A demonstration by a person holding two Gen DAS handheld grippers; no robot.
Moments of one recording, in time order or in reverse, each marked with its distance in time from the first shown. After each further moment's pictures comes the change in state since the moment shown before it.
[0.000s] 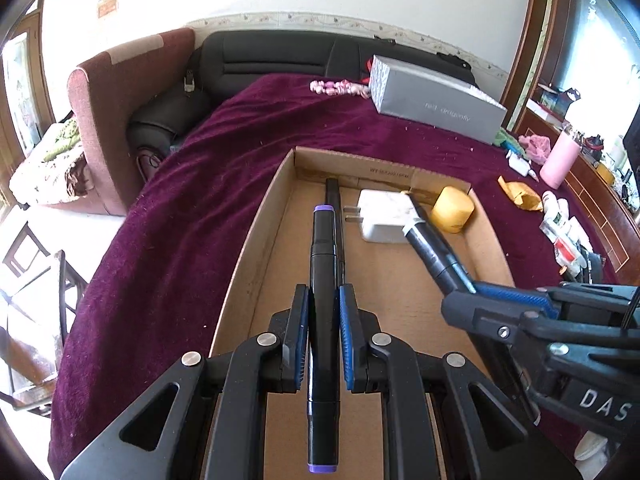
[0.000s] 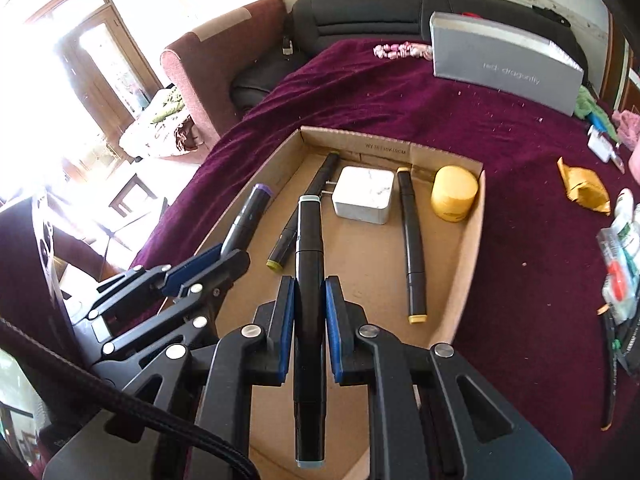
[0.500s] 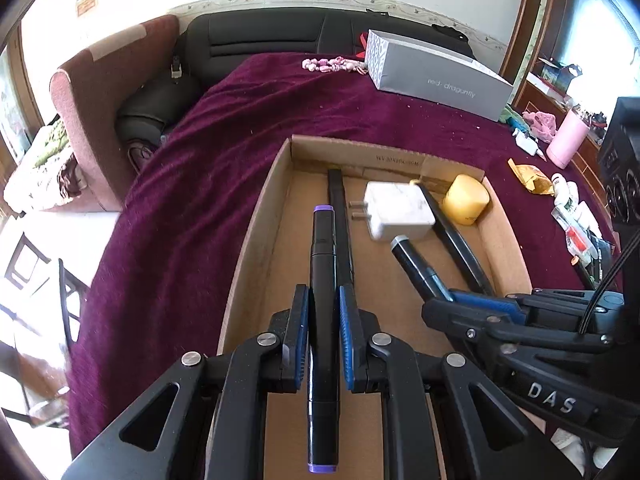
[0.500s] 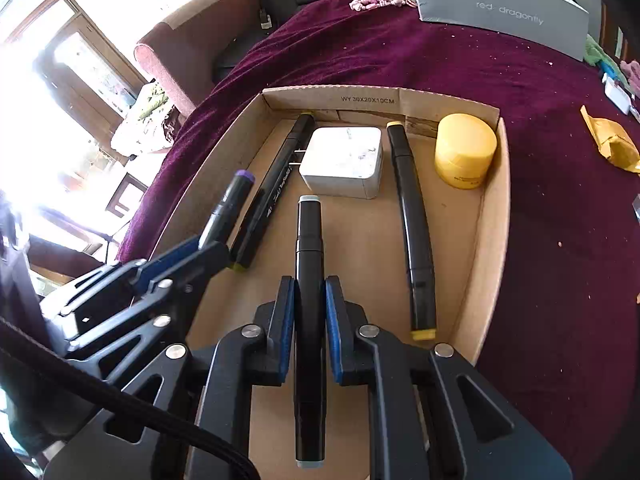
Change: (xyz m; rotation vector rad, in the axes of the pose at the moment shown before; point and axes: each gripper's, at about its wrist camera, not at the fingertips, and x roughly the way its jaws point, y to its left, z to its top) left arm 0.019 0.003 0.026 0.064 0.094 0.006; right arm 0.041 -0.026 0.009 0.088 0.090 0.035
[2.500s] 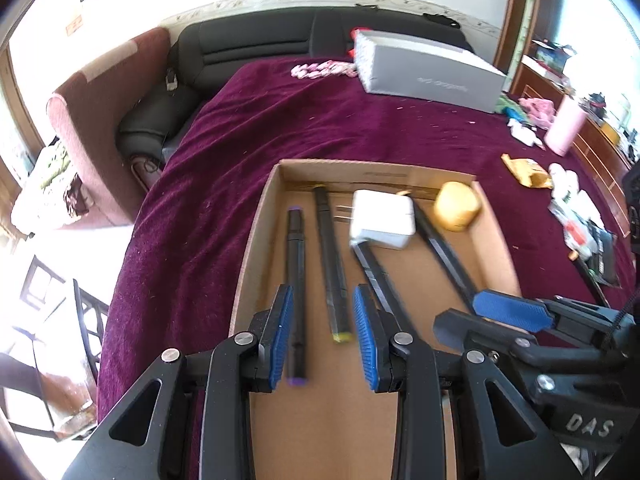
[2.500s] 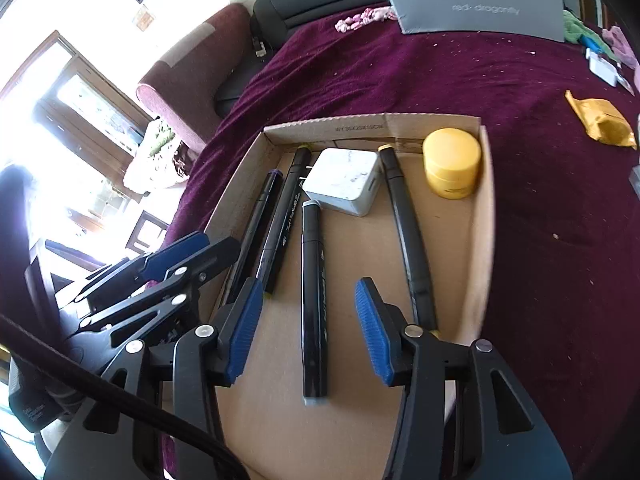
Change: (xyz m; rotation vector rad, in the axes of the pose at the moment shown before) left arm -0.017 -0.023 0.019 0.073 0.019 0.027; right arm -0.026 -0.009 -0.004 0.111 -0.089 0.087
